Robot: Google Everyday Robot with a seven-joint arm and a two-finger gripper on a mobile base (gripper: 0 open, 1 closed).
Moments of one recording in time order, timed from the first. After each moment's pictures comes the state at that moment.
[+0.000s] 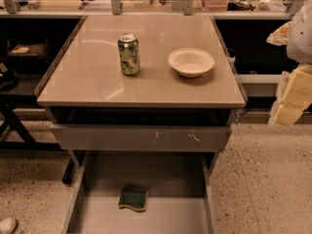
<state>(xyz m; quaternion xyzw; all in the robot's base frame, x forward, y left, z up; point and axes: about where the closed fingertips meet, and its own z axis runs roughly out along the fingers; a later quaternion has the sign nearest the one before) 0.438 -0.217 0.976 -0.60 0.78 -0.03 0.16</state>
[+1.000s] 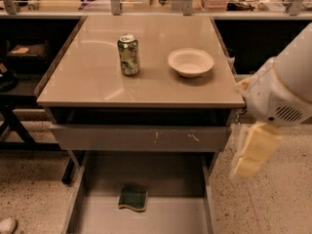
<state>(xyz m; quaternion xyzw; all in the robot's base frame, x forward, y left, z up) 0.390 -0.157 0.905 -0.61 0.78 0.05 0.15</state>
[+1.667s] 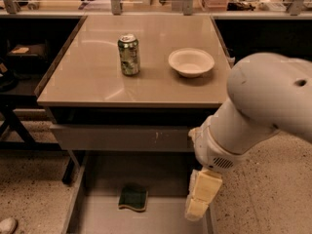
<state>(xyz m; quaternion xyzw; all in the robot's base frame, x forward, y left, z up) 0.364 -0.084 0.793 -0.63 0.75 0.12 0.12</state>
